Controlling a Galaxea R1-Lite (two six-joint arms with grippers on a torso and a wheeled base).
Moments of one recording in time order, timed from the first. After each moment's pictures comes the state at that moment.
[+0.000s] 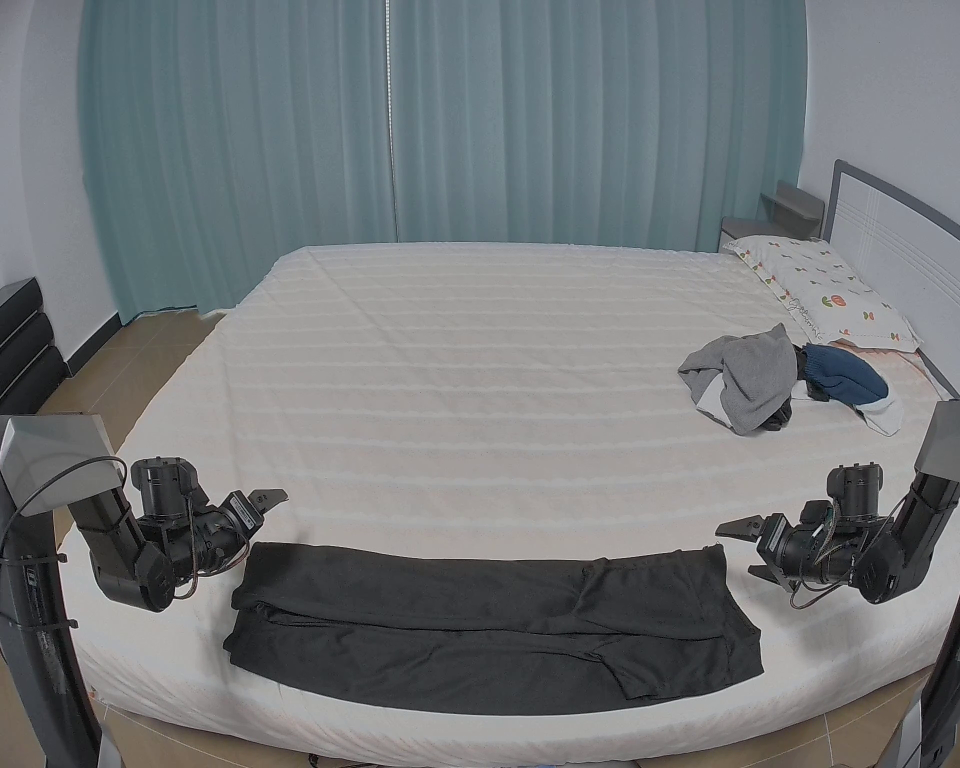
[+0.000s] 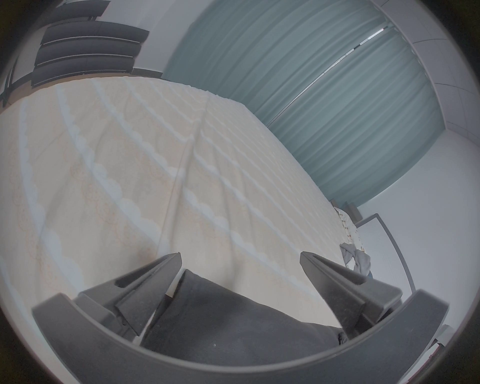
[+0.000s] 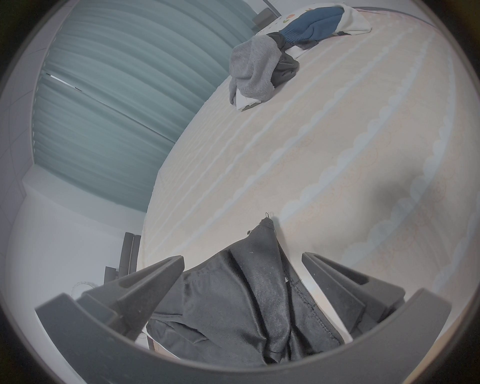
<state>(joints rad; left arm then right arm) 0.06 2.29 -0.63 -1.13 -0.26 -0.71 -0.04 2.13 -0.47 -0.98 0.38 0.70</state>
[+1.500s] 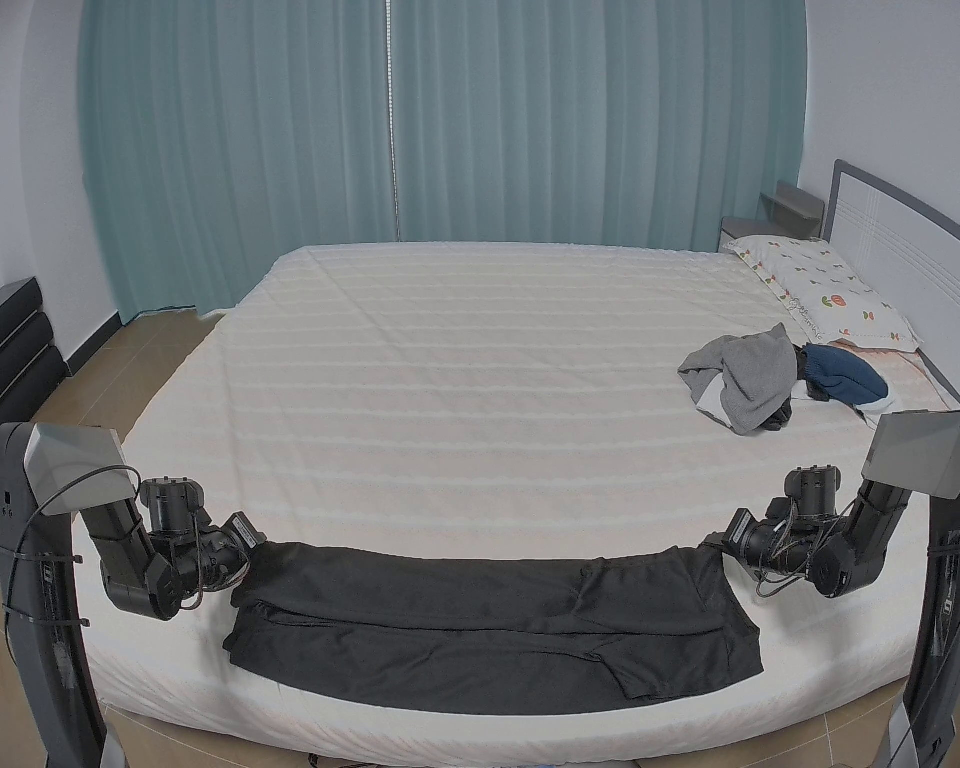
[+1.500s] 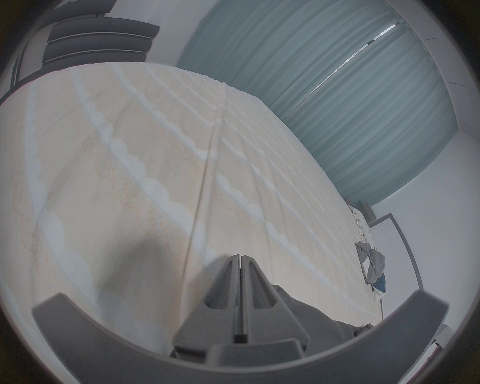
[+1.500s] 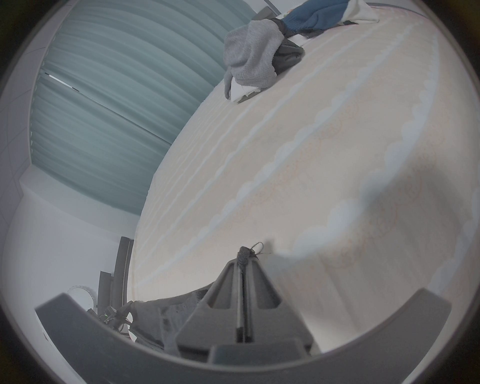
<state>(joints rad) 0.09 2.37 -0.64 -1.13 -0.24 -0.70 0.01 2.35 -0.68 -1.05 0.33 0.73</state>
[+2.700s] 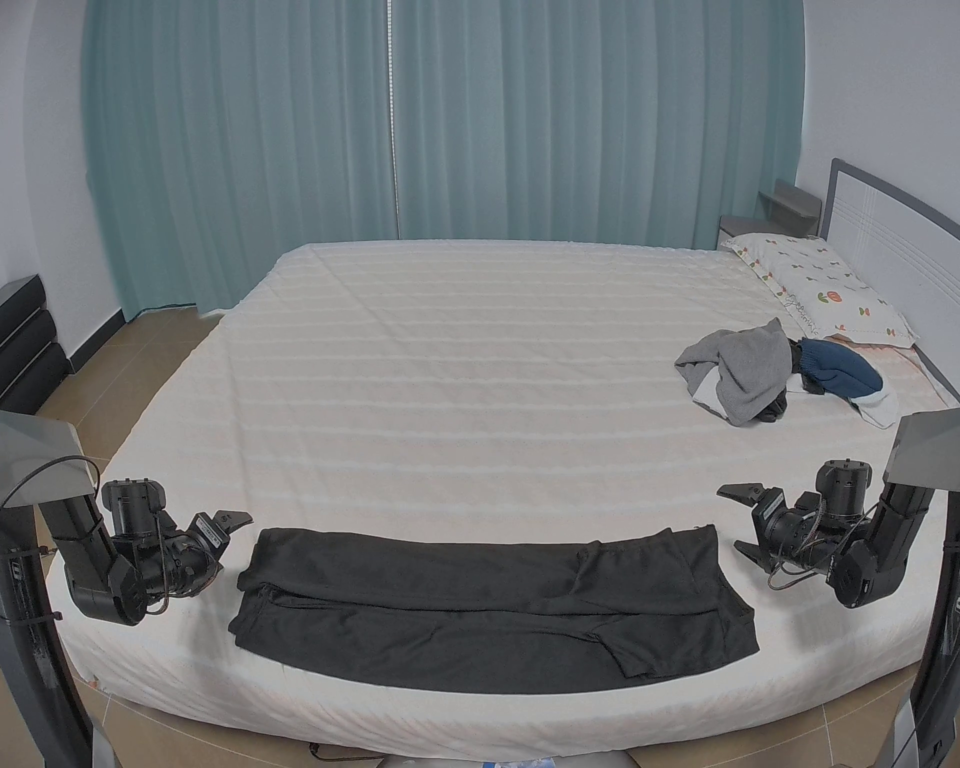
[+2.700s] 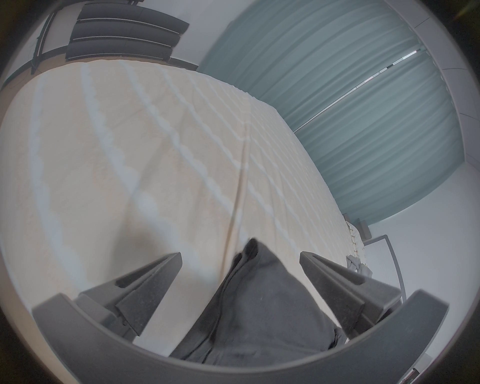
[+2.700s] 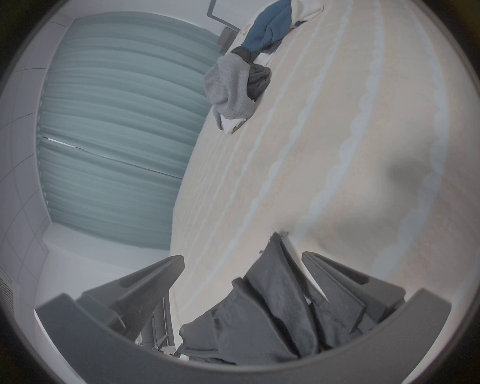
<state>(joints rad) 0.17 2.24 -0.49 -1.13 -0.28 -0.79 -0.04 2.29 -0.53 -1.28 0.35 1.04</state>
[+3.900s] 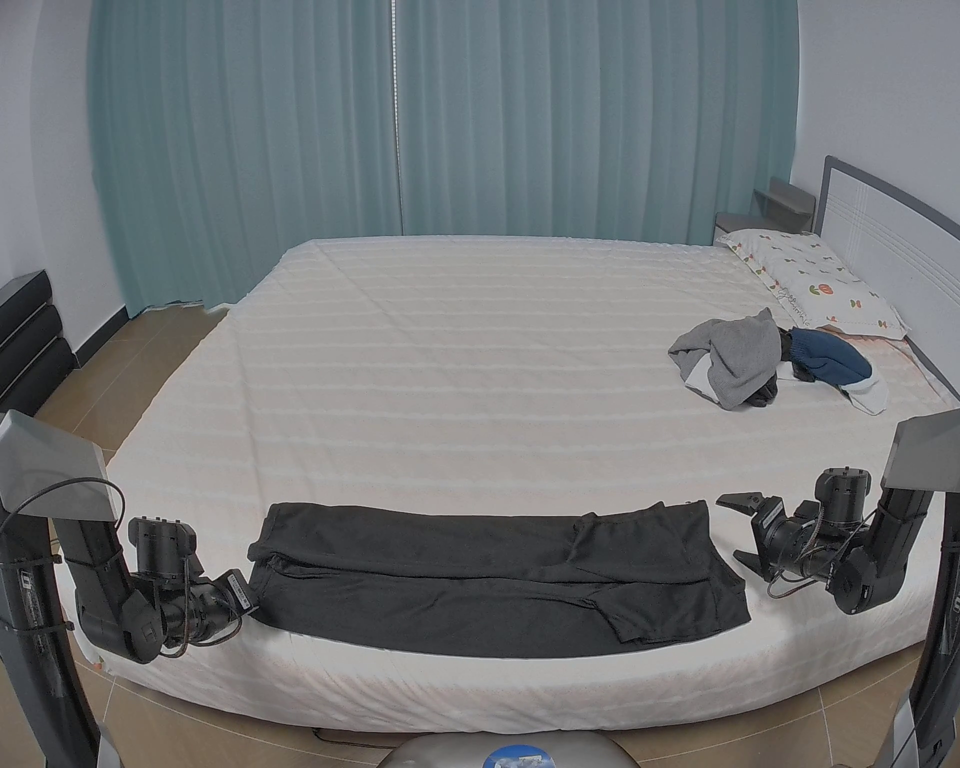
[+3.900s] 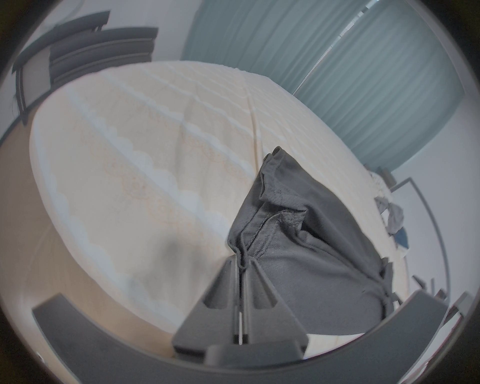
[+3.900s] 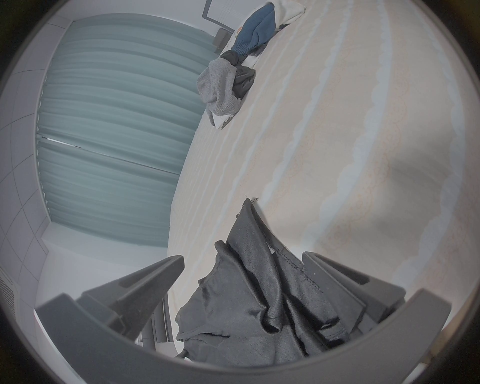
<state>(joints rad) 0.04 2.24 -0.32 -1.12 -0.12 -0.55 -0.04 2.30 -0.51 -1.29 0.36 1.04</state>
